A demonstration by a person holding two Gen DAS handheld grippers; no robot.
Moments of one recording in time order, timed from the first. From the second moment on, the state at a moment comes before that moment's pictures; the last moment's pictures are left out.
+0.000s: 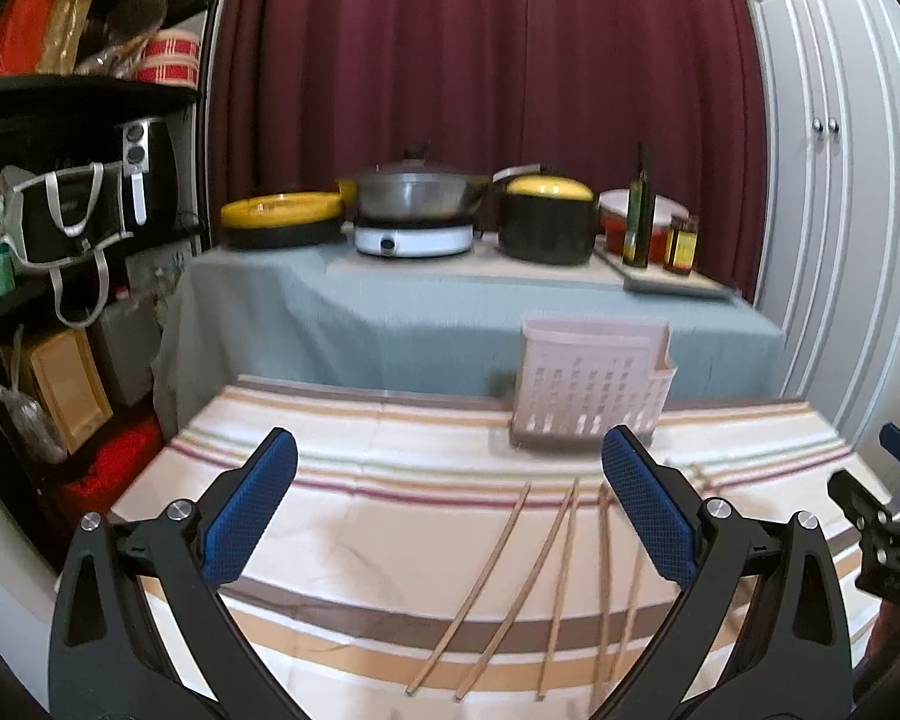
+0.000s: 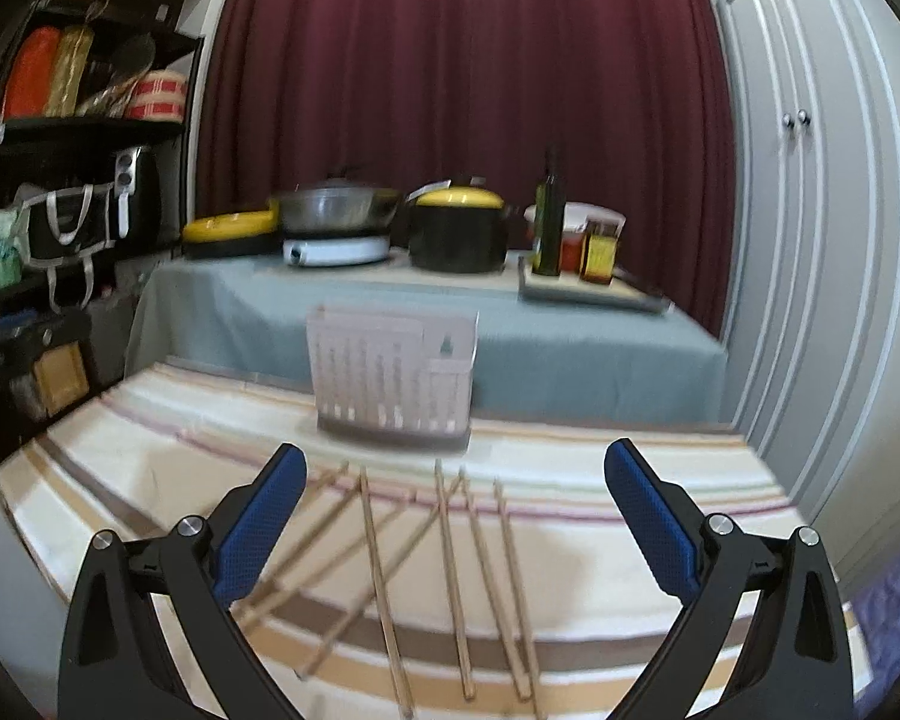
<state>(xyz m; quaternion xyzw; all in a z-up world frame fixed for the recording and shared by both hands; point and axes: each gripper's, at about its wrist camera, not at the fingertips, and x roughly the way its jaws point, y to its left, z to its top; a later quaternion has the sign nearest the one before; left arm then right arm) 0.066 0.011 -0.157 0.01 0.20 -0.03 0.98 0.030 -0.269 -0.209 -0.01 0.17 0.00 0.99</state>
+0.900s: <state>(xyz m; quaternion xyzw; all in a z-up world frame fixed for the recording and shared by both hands) 0.071 0.014 -0.274 0.08 0.26 -0.03 0.96 0.028 -0.262 -0.334 0.03 0.27 0.10 0.96</state>
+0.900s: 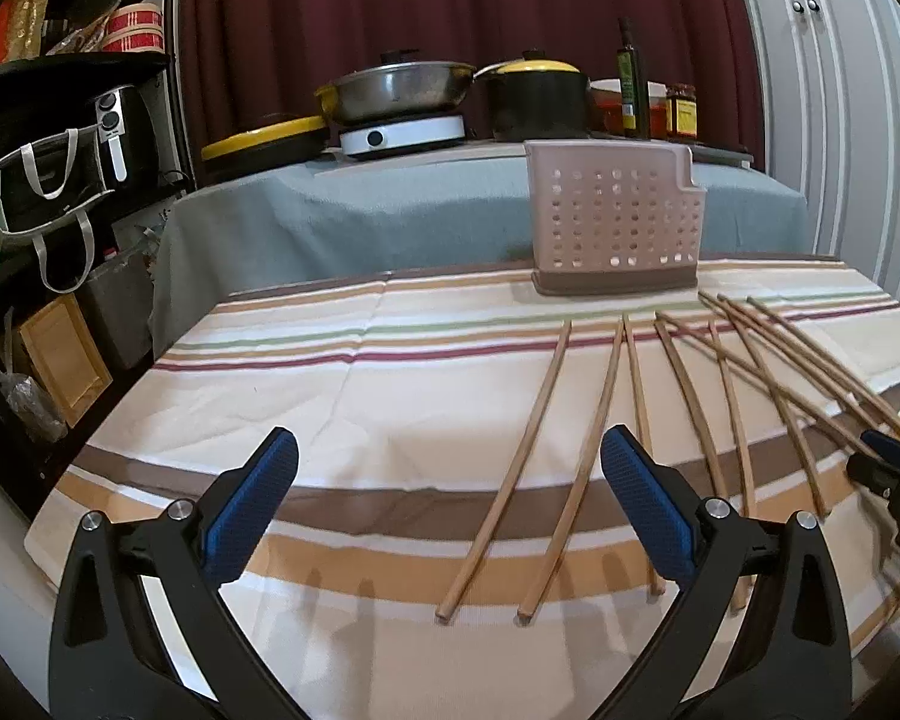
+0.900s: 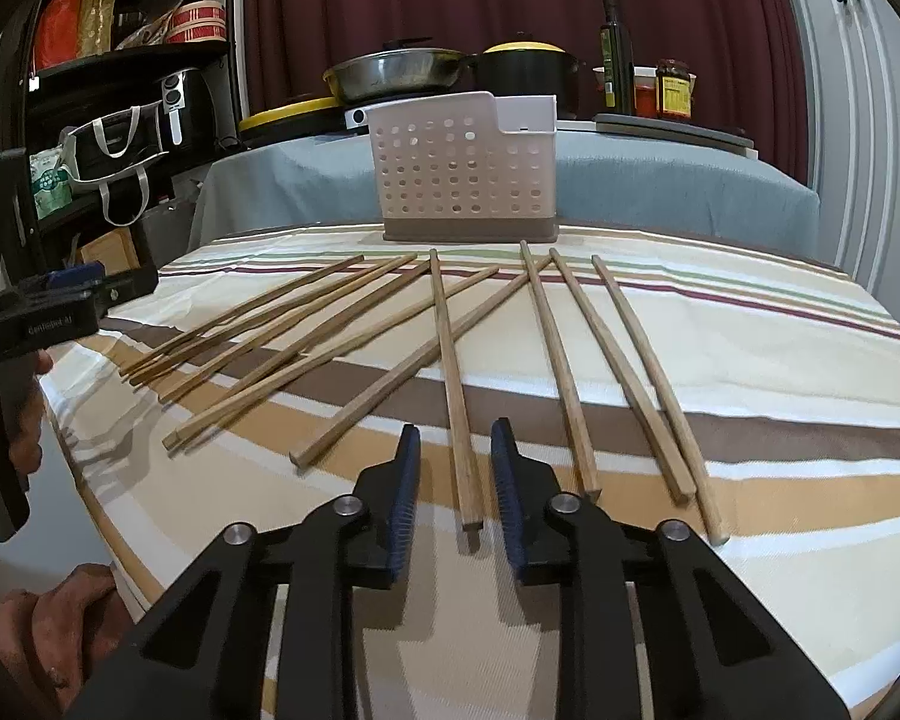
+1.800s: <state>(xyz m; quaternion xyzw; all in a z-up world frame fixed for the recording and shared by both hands) 0.072 0.033 -0.322 0.05 0.30 -0.08 0.95 0.024 -0.266 -0.337 0.04 0.26 0.09 0.96</state>
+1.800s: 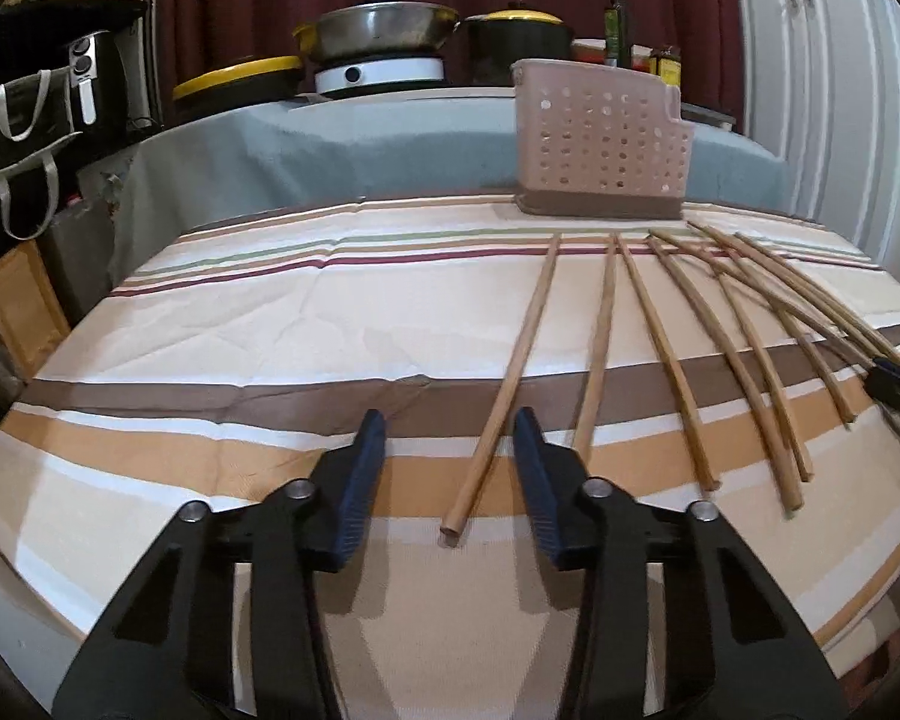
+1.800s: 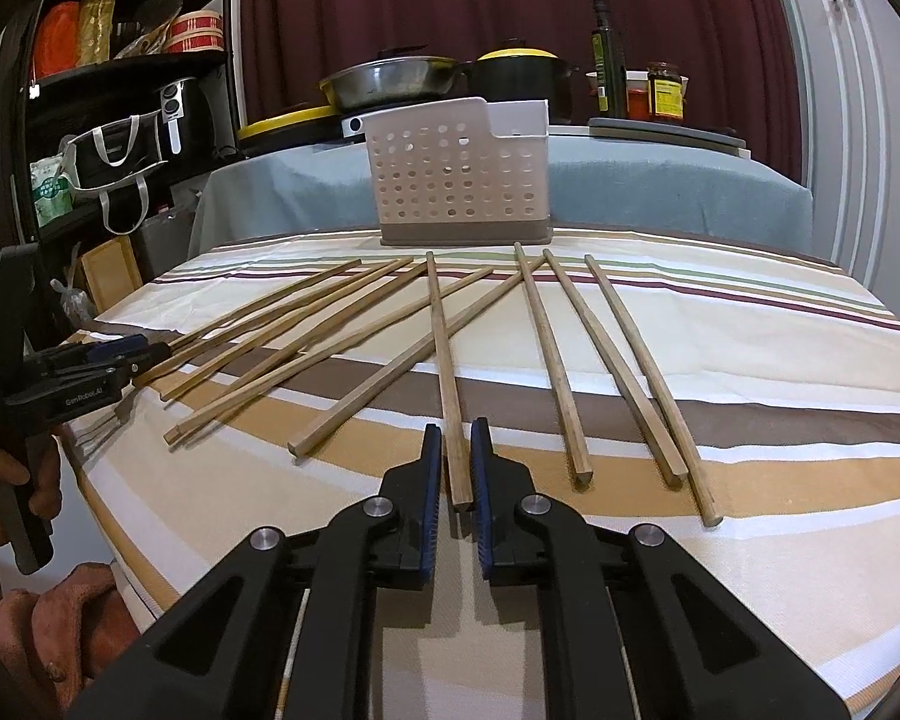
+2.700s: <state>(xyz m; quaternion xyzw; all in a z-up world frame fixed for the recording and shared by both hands) 0.061 0.018 -0.325 0.09 0.28 -0.07 0.95 0.024 -0.270 -0.341 0.05 0.25 0.10 0.96</state>
